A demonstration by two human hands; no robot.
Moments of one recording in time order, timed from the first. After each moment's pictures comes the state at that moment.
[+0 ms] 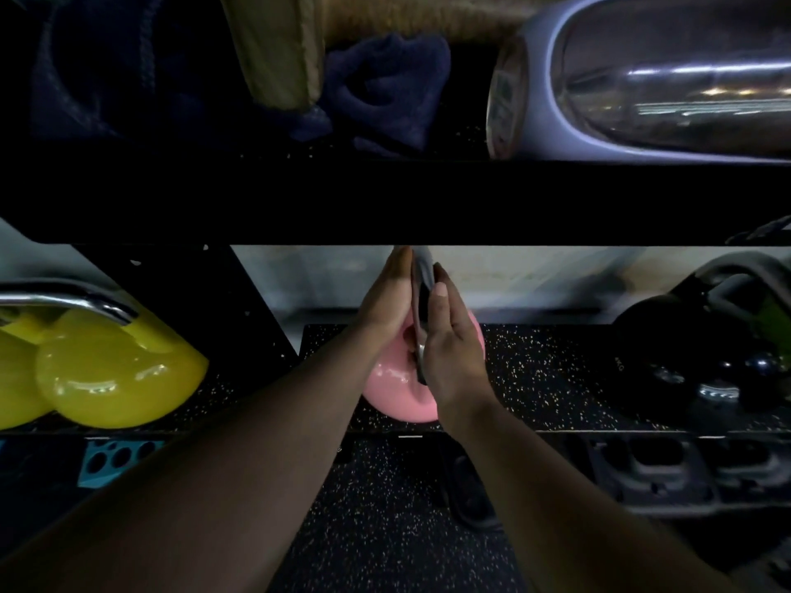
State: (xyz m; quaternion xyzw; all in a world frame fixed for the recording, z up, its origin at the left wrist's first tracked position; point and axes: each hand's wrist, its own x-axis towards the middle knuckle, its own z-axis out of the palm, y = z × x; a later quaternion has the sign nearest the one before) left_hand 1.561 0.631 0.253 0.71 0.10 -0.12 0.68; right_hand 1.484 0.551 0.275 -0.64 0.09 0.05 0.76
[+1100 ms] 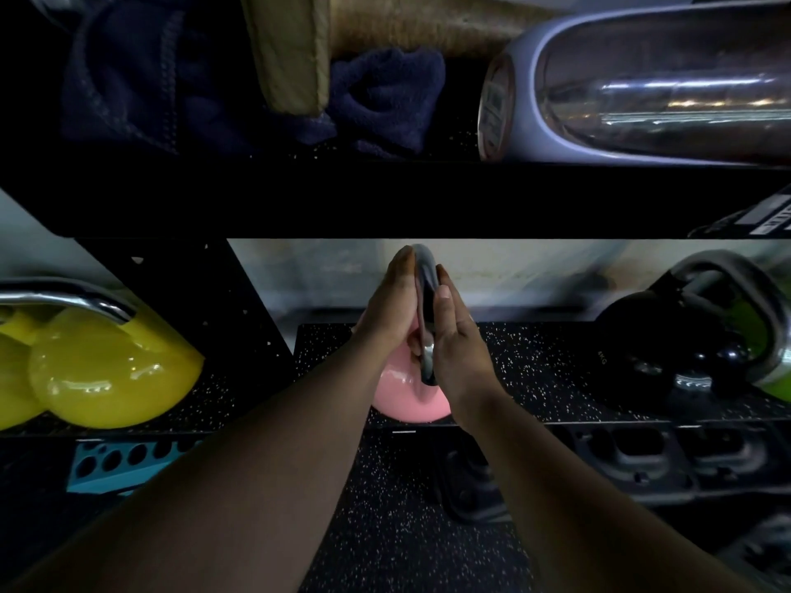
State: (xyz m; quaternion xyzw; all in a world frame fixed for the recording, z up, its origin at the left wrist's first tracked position) left_hand 1.557 0.623 0.235 0.73 0.06 -0.11 0.68; right_hand 1.477 0.541 0.279 -0.68 0.09 0.04 0.73
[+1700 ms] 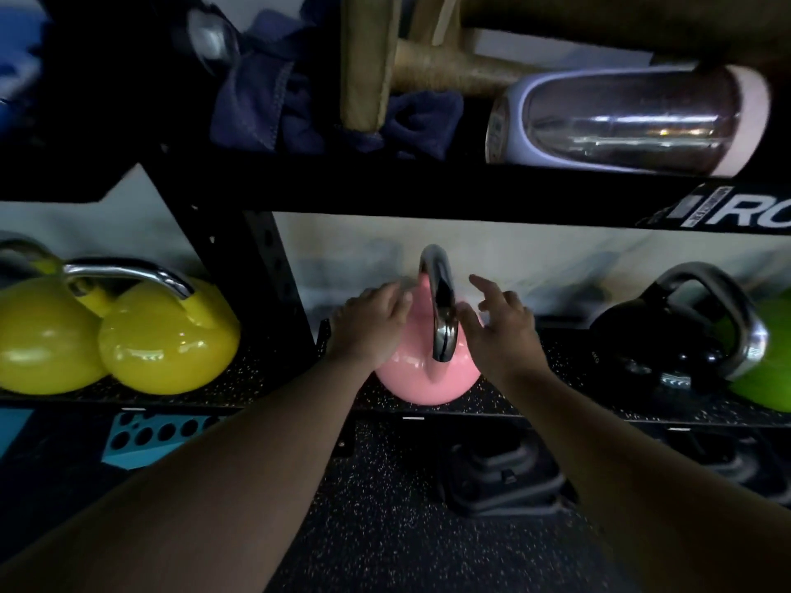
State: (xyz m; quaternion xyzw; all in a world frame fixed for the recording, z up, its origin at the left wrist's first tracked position) left_hand 1.482 0.682 0.273 0.95 -0.02 -0.02 0.32; right_hand 1.444 0.503 0.307 -0.94 0.05 -0.02 0.34
